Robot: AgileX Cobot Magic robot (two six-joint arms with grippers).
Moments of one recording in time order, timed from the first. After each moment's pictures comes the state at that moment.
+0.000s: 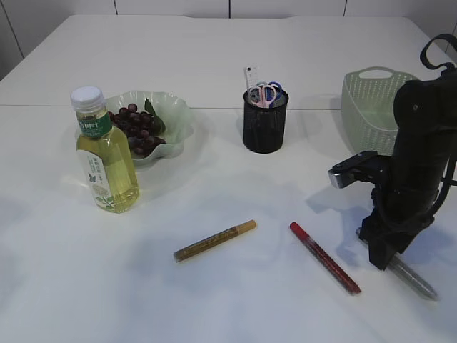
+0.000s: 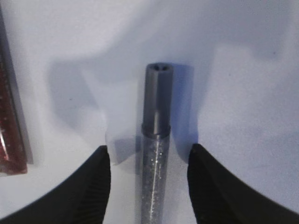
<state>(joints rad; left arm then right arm) -0.33 1.12 -0.99 0.07 1.22 -0.05 0.15 2.00 -1.19 0.04 0.97 -0.48</state>
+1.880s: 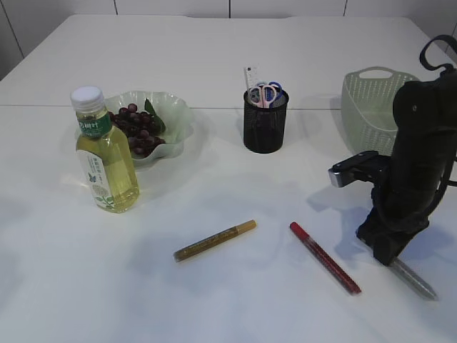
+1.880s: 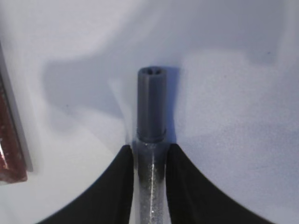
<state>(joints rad) -0.33 1.12 -0.99 0.07 1.21 -0.05 0.15 2.00 -1.19 0.04 0.96 -0.45</state>
